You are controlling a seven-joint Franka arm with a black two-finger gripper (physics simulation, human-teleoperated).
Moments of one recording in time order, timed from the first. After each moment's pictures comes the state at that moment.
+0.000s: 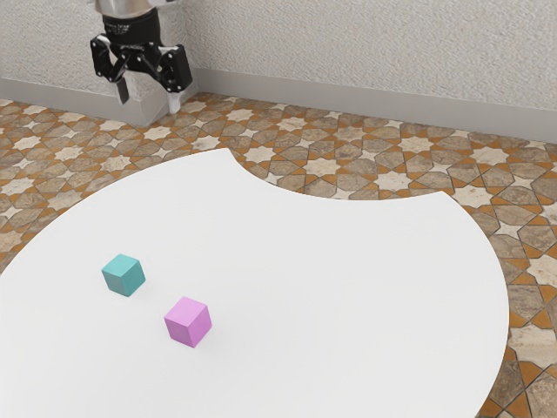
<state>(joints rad) 0.33 -0.02 -0.45 -1.37 0.11 1.38 -0.23</state>
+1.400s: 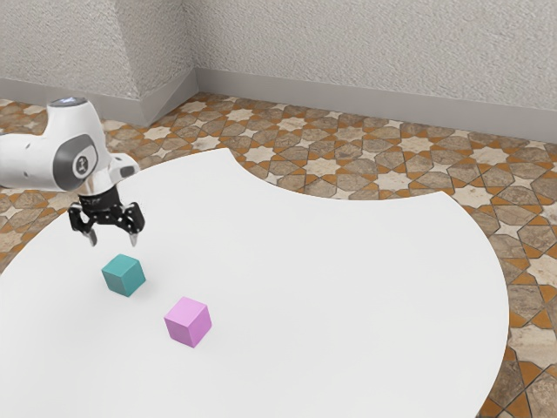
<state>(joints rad) 0.35 0.16 -0.02 -2.03 0.05 2.19 -0.13</state>
